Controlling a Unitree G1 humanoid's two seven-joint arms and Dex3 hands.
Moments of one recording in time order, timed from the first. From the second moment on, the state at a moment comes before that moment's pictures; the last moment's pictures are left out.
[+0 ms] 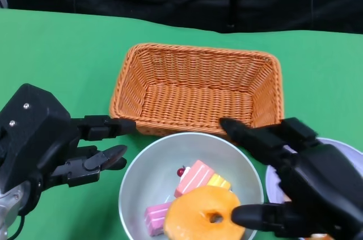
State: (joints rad) left arm -0.11 0.42 -0.04 -0.32 -0.16 0.71 -0.45; right arm 0.19 -0.24 0.30 -0.72 -0.80 0.05 0.29
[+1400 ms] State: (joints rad) left arm -0.10 0.40 -0.05 -0.37 -0.15 0.75 -0.41; right arm -0.02 -0.25 0.54 -0.21 -0.96 -0.06 0.12
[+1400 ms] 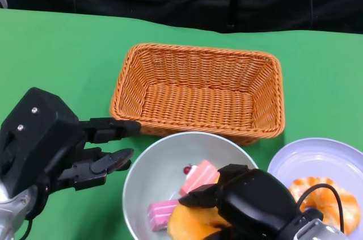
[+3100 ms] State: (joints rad) left arm -0.03 0.43 -0.08 -0.41 0.00 0.43 -0.41; right arm 0.11 -0.19 0.10 -0.41 -0.54 -0.31 -0.20
